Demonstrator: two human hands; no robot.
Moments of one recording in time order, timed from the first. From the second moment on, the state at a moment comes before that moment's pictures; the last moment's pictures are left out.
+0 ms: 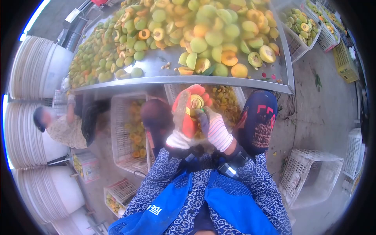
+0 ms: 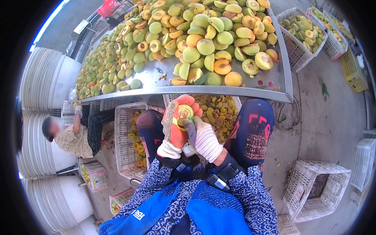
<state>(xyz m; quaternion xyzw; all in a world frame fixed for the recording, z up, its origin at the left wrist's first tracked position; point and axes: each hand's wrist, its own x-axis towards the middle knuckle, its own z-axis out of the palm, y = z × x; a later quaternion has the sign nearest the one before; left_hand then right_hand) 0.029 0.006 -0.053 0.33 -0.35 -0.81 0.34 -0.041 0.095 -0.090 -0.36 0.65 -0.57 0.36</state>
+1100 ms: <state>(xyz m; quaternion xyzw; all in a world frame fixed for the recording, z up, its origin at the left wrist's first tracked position) 0.034 0.004 -0.032 0.30 -0.53 -0.74 0.29 -0.028 0.105 -0.088 -0.26 0.41 -0.67 0.56</state>
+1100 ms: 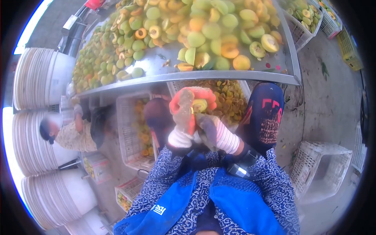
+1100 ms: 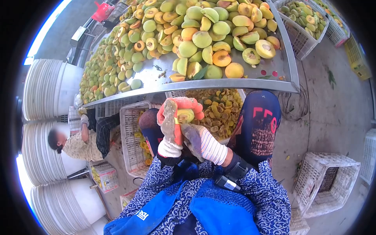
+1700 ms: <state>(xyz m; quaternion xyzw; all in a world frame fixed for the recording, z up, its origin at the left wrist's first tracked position) 0.022 -0.014 -0.038 0.23 -0.47 -0.82 0.23 -0.075 0.119 -0.056 -0.03 0.14 -0.50 0.86</state>
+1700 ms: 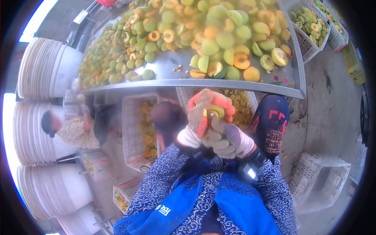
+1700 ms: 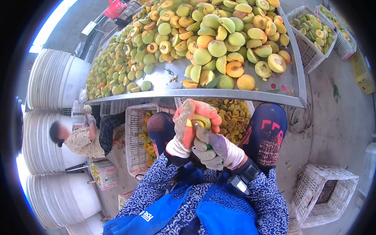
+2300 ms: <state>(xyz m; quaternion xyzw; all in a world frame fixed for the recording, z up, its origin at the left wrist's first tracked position) -0.013 -0.116 -0.012 0.37 -0.88 -0.17 0.23 -0.037 0.097 -0.118 0.26 0.08 -0.60 0.75</state>
